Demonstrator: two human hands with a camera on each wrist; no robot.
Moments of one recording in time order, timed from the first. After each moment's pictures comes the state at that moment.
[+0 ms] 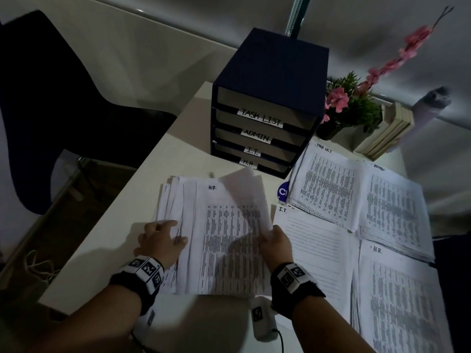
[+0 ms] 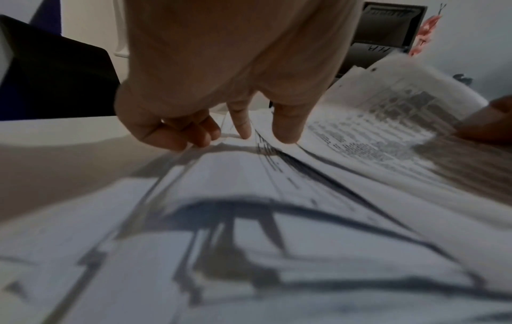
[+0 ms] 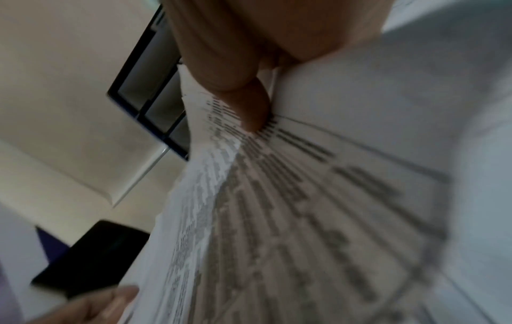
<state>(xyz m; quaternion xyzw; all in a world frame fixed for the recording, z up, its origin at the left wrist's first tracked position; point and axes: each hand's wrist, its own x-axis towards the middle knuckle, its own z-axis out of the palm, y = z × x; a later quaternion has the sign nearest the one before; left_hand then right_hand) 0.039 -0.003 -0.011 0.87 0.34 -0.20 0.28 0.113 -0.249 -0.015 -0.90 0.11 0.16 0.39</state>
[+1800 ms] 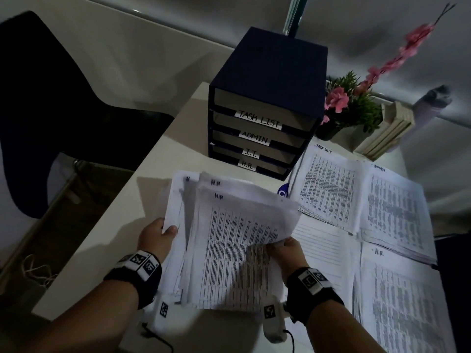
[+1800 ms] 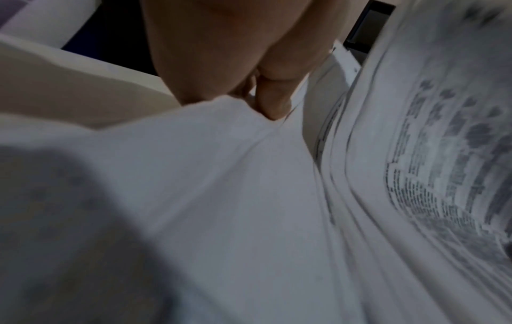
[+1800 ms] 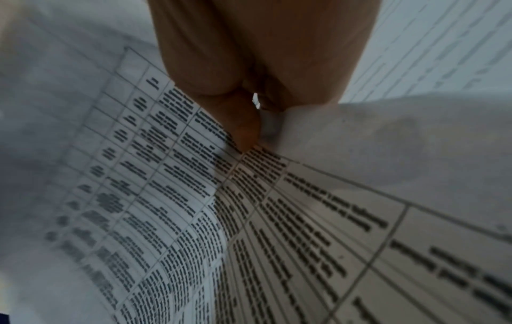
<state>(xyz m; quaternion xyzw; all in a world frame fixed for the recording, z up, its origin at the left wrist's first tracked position) 0.063 0.011 -0.028 0.79 0.36 -0.04 0.49 0.123 -0.282 -0.034 -0.73 0.22 0.24 0.60</state>
